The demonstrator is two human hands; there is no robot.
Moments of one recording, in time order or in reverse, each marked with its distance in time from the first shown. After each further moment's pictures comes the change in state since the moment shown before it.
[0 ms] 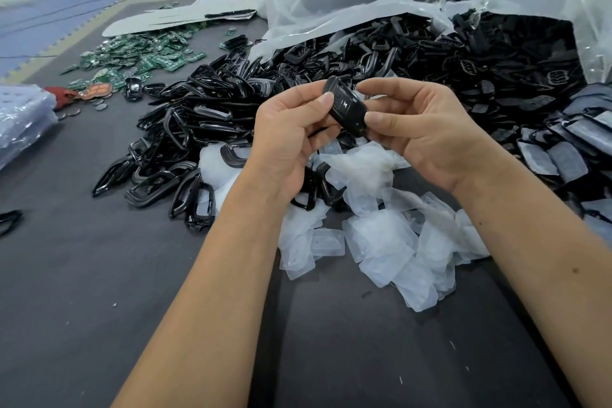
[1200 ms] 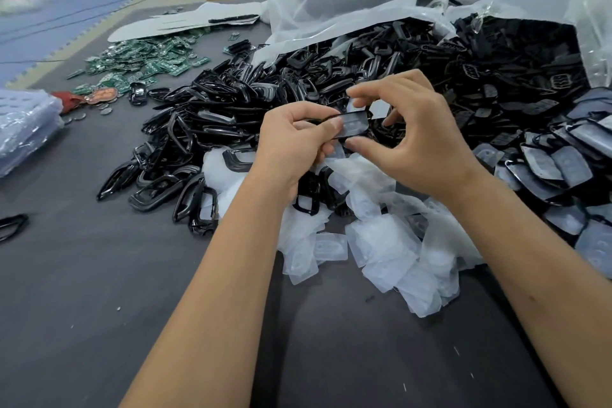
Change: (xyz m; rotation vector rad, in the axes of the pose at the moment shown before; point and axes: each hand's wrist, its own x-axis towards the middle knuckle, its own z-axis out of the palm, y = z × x) left_hand 0.002 -0.003 -0.003 0.402 0.104 -0.007; right_hand -0.004 0.004 0.008 -1.144 0.065 -0.562
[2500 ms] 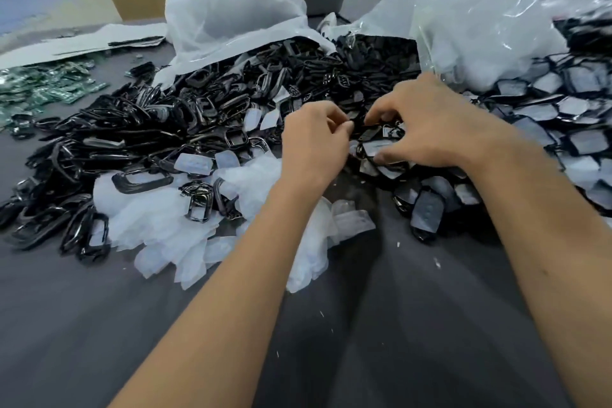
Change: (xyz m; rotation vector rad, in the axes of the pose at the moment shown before) left_hand -0.026 0.018 0.158 0.578 -0.044 0.359; right_hand -0.043 0.018 -0.152 -0.501 -0.402 0.491
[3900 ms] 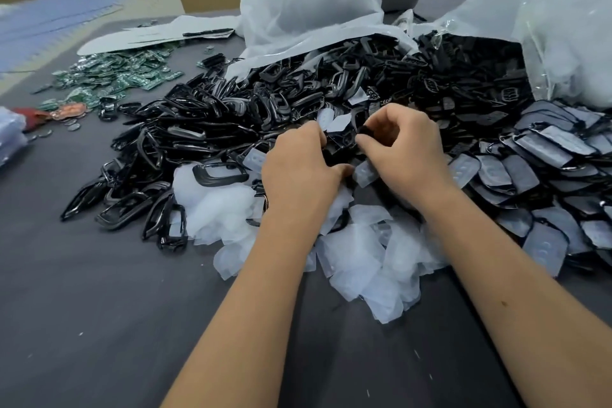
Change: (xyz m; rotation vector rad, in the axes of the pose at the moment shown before) left_hand -0.010 -0.075 -0.080 0.398 0.060 -0.210; right_hand 0.058 -0.094 0.097 0.667 0.383 0.061
